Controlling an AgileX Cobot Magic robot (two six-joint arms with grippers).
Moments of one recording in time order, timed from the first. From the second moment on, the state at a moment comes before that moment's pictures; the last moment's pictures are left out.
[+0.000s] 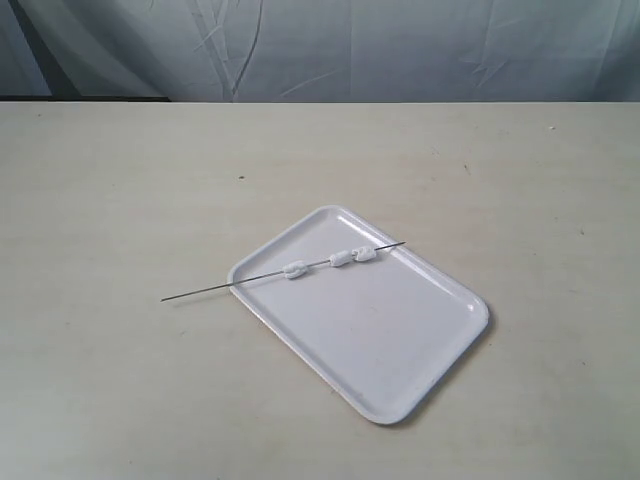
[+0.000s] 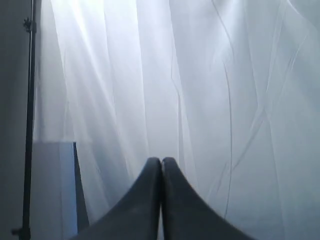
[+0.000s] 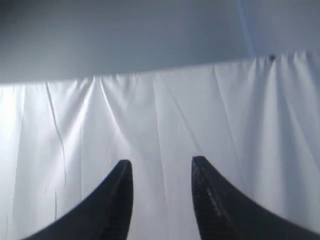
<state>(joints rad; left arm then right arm) -0.01 0.00 0.00 0.03 -0.35 0.03 0.03 0.01 0.00 0.08 -0.74 -0.02</state>
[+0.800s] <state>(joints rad) -0.01 0.00 0.00 0.09 -0.67 -0.14 0.03 0.01 0.00 0.03 -1.02 0.05</state>
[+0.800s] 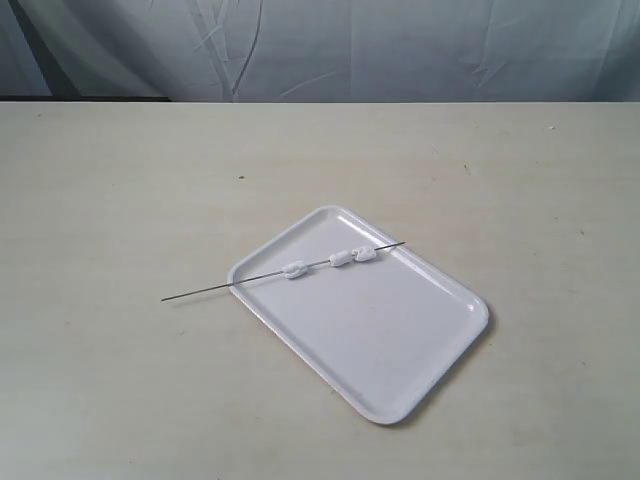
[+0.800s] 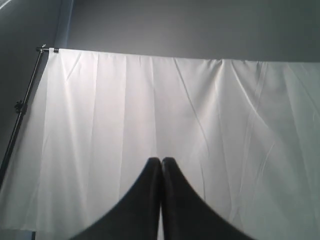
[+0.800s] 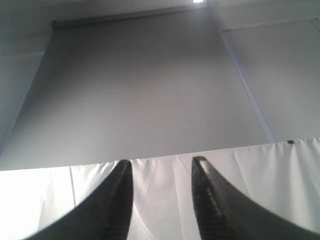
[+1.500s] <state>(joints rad) -0.01 0.00 -0.10 0.24 -0.67 -0.17 0.03 0.01 -0.08 0.03 -0.96 0.15</state>
